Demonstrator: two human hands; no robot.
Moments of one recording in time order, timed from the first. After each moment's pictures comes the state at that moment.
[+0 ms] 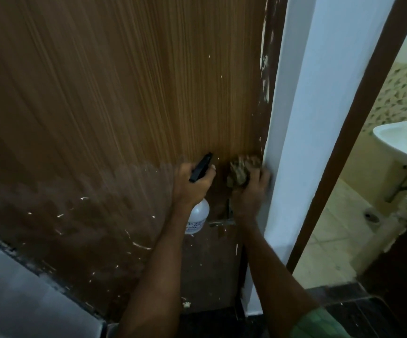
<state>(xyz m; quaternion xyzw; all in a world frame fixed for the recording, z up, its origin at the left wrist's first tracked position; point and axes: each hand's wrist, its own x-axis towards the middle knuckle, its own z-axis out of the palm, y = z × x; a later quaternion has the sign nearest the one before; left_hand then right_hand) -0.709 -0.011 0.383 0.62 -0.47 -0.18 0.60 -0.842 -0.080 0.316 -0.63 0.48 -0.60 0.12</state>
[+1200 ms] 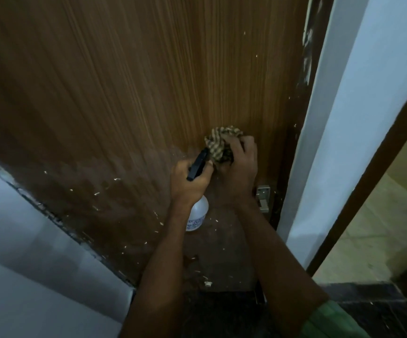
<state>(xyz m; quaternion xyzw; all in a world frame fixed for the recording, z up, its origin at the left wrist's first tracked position) -0.668 0.042 0.383 0.67 -0.46 -0.04 0.58 -0.772 -0.048 0.372 -0.72 0.36 -0.59 0.12</state>
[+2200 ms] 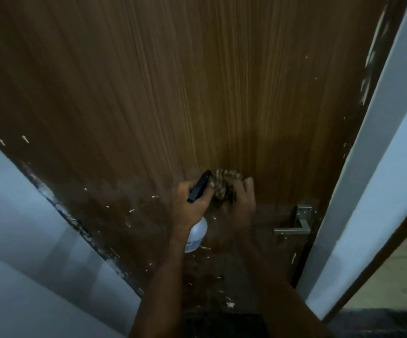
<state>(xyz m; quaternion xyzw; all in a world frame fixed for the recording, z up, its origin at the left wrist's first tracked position) -0.575 0.101 0.394 0.69 -0.45 -0.04 0.56 -0.676 0.022 0.337 -0.70 0.38 -0.55 0.24</state>
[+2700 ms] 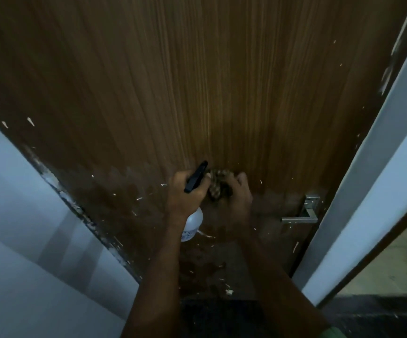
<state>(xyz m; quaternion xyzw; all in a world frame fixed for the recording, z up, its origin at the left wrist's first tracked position) -0.534 0.124 0.386 0.66 -0.49 -0.03 0.56 -0.654 0.043 0.322 -0.75 0.36 -0.50 0.23</state>
